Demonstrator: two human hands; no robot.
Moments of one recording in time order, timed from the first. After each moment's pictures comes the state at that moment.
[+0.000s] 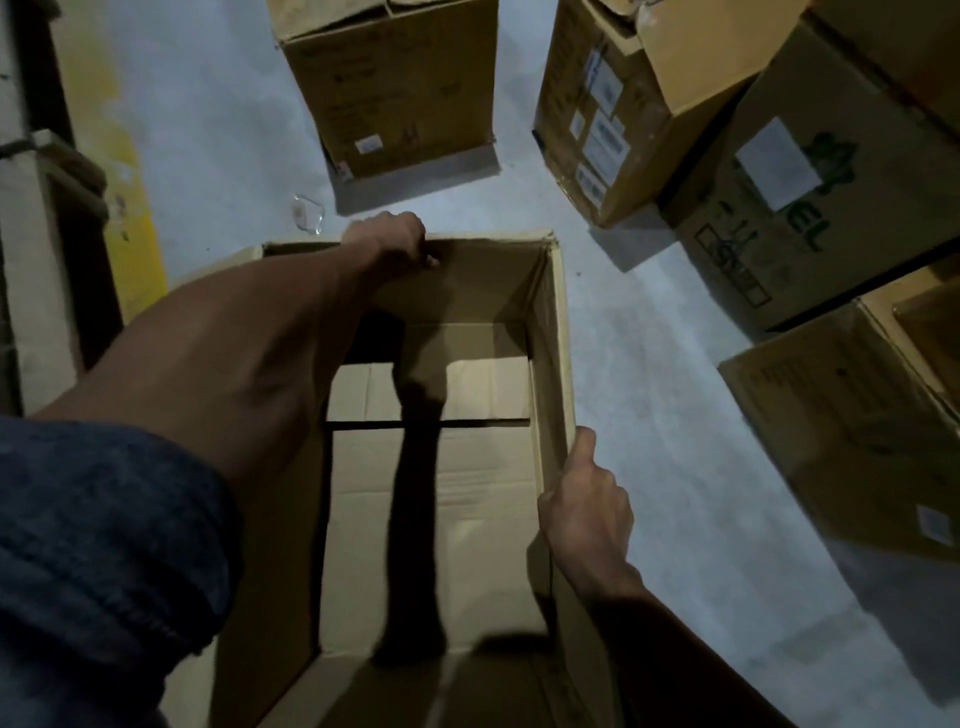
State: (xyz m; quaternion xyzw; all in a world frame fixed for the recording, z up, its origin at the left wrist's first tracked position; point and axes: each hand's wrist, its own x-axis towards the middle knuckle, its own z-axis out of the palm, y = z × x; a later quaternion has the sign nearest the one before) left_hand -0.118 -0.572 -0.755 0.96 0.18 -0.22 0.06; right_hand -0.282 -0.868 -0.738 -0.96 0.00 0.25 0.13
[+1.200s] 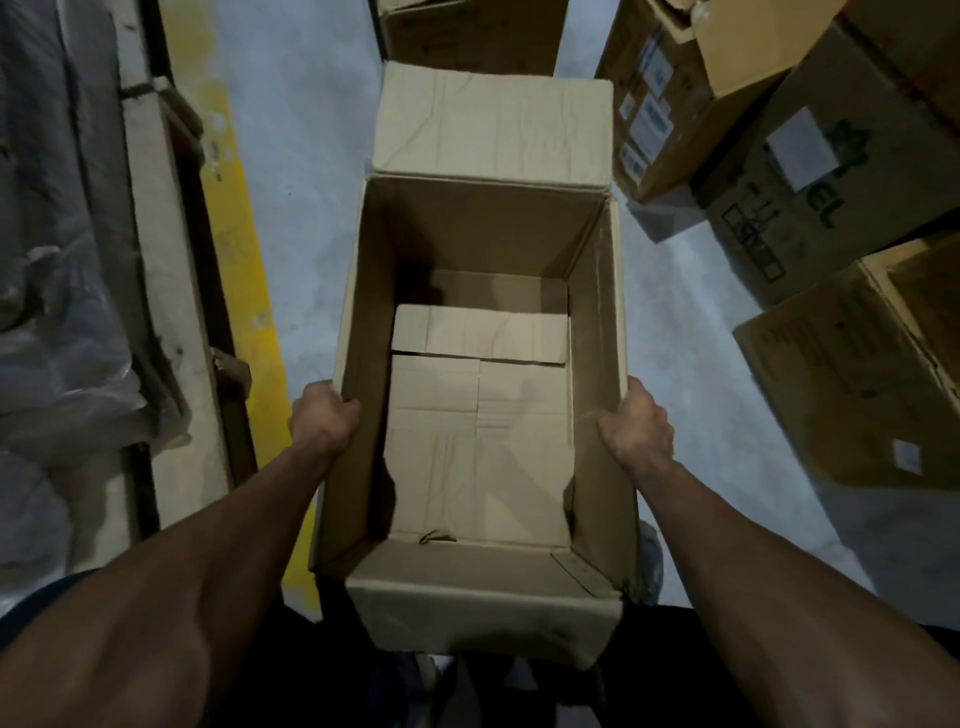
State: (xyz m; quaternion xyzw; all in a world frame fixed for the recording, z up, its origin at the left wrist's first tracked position) left_hand -0.452 -0.607 -0.745 0.78 0.53 -0.14 0.30; right_hand -0.305 -0.895 -0.722 -0.94 0.05 0.29 0.20
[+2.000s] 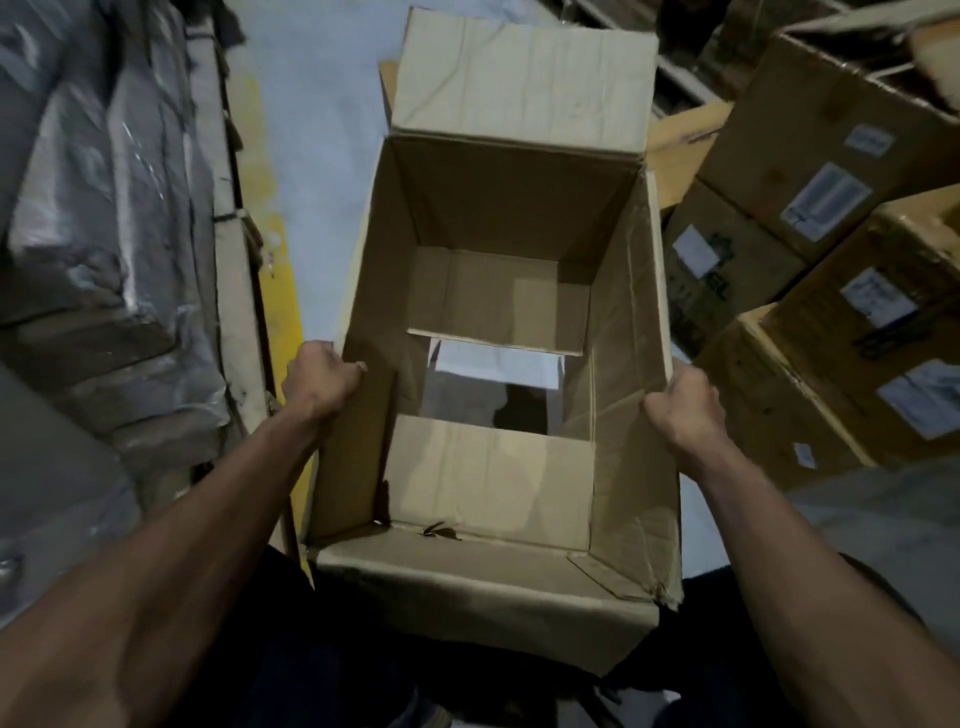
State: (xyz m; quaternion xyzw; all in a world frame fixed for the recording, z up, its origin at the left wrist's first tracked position) left_hand -0.495 -0.621 -0.562 0.81 0.48 0.02 0.35; right_hand -0.370 -0.940 -0.529 -0.93 0.04 0.16 0.33
